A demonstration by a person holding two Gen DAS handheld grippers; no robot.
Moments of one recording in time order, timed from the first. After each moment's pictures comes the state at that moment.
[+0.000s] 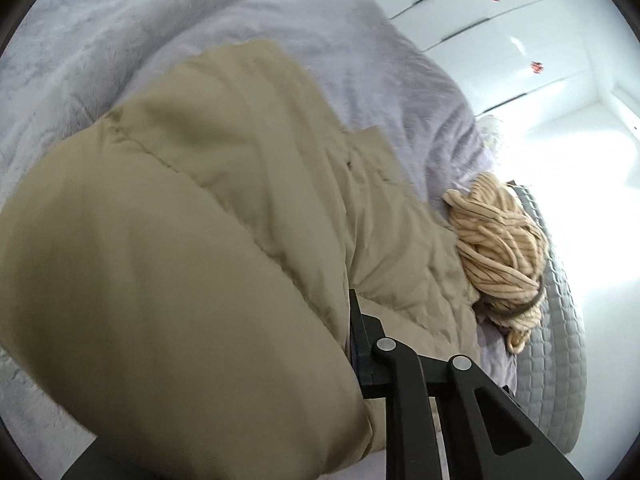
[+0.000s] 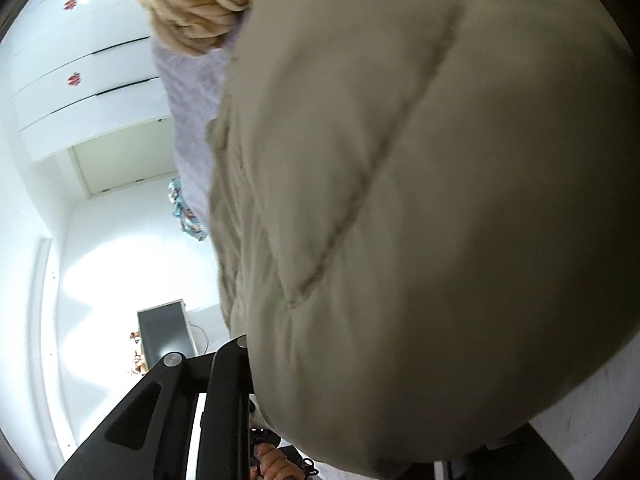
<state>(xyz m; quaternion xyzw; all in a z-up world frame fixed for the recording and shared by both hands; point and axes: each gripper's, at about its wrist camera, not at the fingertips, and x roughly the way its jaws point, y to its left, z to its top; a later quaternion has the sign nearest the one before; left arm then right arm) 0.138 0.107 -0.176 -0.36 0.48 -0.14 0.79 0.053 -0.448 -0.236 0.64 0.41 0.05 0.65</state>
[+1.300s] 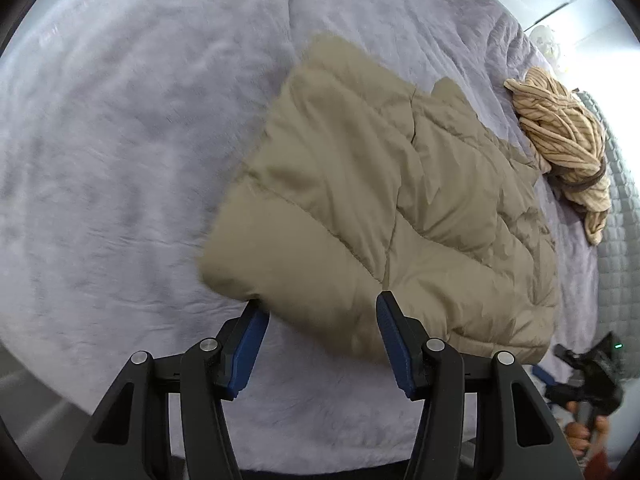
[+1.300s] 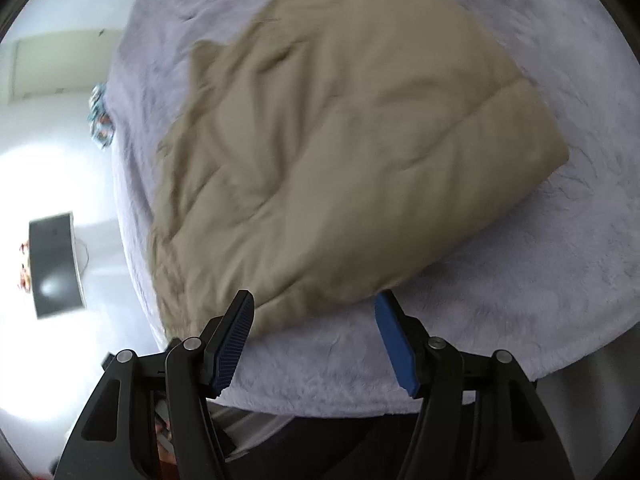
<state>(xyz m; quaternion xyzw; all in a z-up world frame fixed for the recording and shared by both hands) -0.090 0.186 -0.119 -0.18 0.62 -0.05 0.76 -0.157 -0.412 -0.126 0.45 0.59 -0.02 0.67</state>
